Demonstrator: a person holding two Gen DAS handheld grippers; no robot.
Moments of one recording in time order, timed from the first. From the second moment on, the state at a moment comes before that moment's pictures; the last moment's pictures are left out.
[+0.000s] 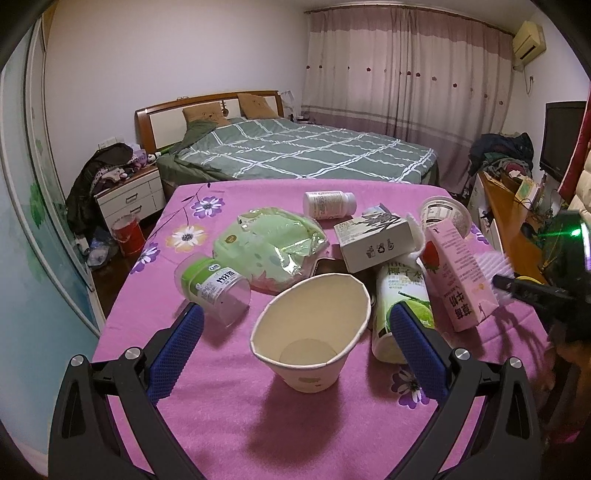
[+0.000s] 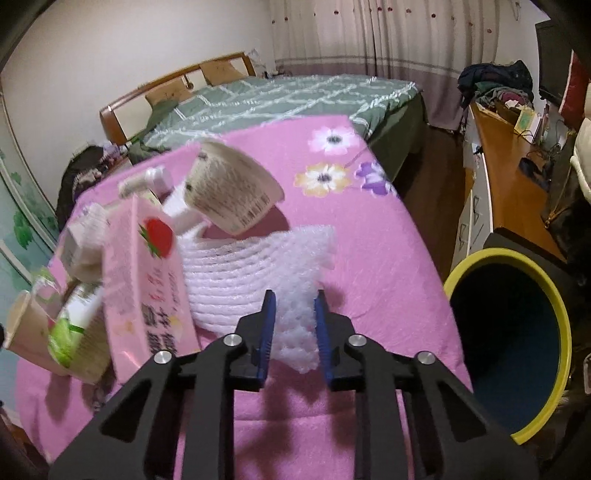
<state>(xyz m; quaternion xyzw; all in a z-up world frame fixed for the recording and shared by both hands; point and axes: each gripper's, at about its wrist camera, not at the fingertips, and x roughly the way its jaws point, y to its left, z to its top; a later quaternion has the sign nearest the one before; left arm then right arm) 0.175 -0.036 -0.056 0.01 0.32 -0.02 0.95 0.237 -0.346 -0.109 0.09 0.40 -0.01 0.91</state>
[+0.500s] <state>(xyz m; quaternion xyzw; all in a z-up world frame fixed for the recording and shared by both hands) 0.175 -0.040 -0.066 0.01 0.33 -0.04 0.94 0.174 -0.355 -0.041 0.06 0.31 -0.04 0.95</state>
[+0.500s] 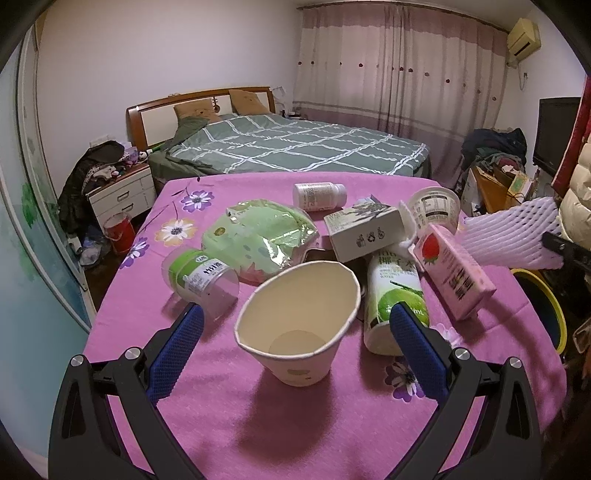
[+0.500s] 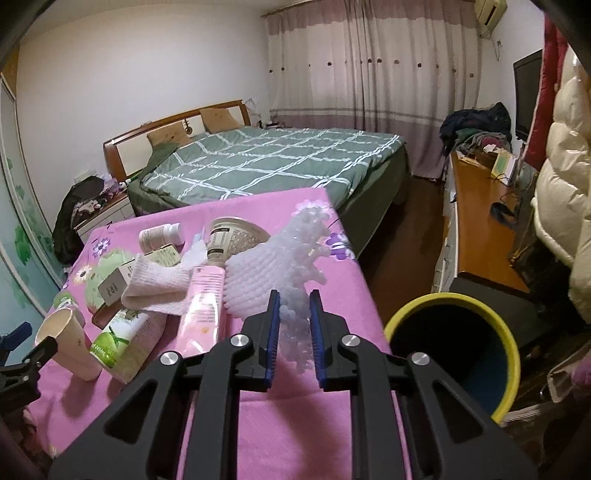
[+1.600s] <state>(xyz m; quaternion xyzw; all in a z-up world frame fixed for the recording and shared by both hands) 0.204 -0.040 -0.098 0.01 0.37 -0.02 0.93 0.148 -0.501 -0.123 0.12 0.36 -0.24 0.89</state>
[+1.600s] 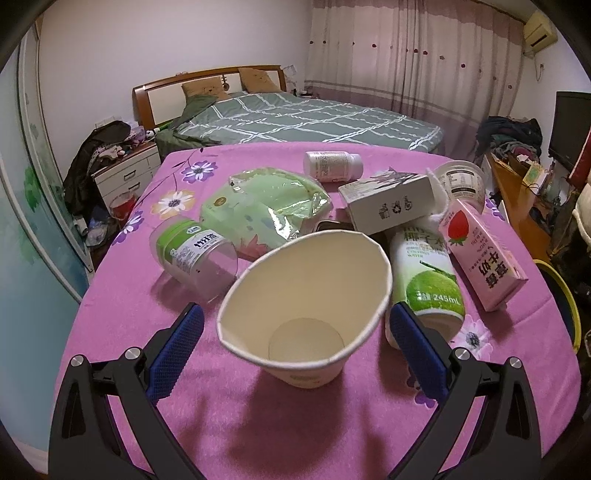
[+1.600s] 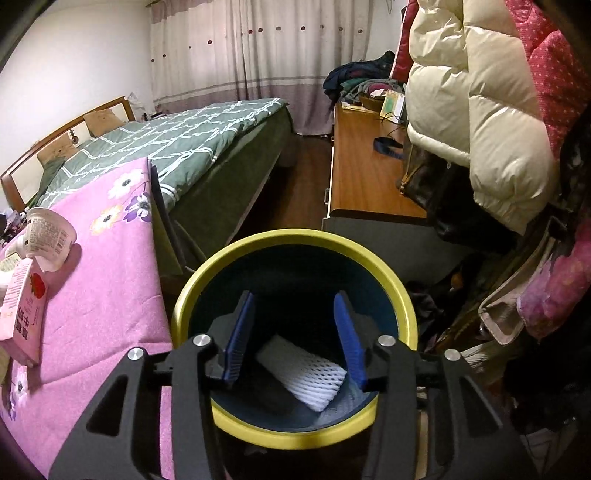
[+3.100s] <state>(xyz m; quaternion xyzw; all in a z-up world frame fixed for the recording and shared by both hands) 0.185 -0.385 -0.054 0.12 0.34 -0.36 0.86 0.080 -0.563 -0.120 0.16 0.33 -0.25 0.90</state>
